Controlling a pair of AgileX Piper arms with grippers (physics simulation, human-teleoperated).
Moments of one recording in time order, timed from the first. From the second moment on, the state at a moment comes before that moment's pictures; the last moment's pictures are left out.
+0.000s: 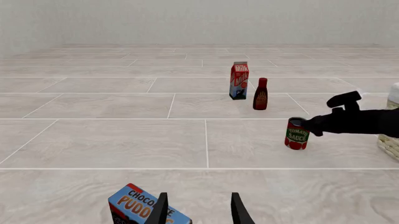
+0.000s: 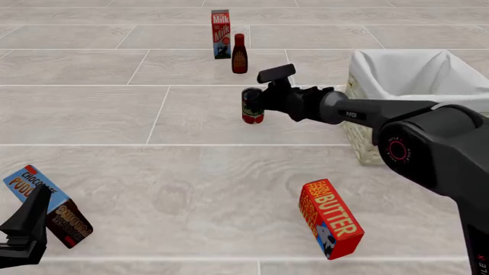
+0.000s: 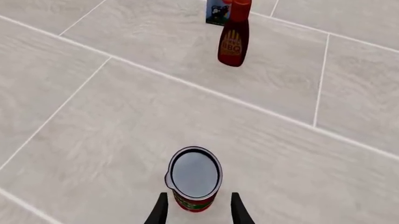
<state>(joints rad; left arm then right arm) 0.00 0.01 0.00 0.00 0.00 0.40 2.33 -1.75 -0.03 -0.03</state>
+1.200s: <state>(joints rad) 0.00 0.01 0.00 0.00 0.00 0.40 2.38 -1.77 -0.04 -0.01</state>
